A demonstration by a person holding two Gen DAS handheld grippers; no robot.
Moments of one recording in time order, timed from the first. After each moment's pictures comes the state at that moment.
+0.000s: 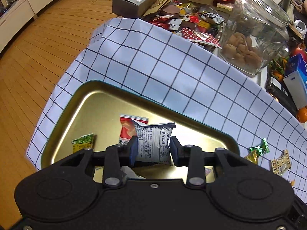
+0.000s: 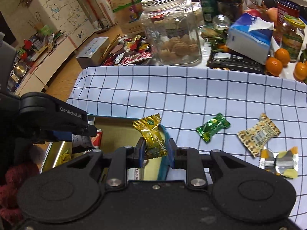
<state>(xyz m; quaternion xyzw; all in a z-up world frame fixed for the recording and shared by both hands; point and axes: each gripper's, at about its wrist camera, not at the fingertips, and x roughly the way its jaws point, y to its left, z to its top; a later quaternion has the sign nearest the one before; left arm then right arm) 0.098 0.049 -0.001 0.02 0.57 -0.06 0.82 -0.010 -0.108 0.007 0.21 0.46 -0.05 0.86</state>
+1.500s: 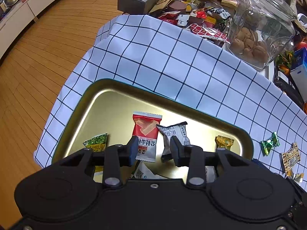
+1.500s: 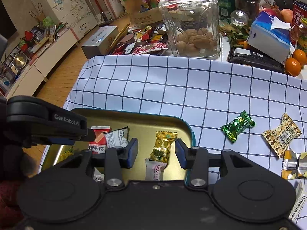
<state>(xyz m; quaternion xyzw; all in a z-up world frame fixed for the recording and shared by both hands) 0.101 0.063 -0.004 0.04 0.57 -0.06 0.82 0.013 -0.078 -0.008 0.20 0.48 -0.05 0.86</state>
